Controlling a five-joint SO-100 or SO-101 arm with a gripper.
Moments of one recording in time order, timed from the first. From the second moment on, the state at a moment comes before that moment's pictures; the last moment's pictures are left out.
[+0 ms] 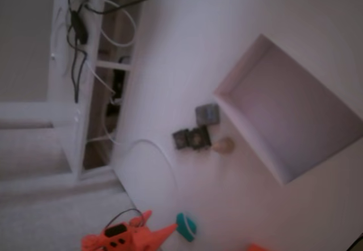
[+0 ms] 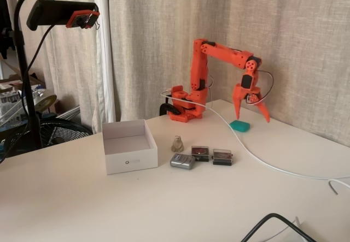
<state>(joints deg) -24.9 89.7 103.8 87.3 -5.2</state>
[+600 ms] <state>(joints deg) -27.1 100.5 124.2 76.0 -5.3</state>
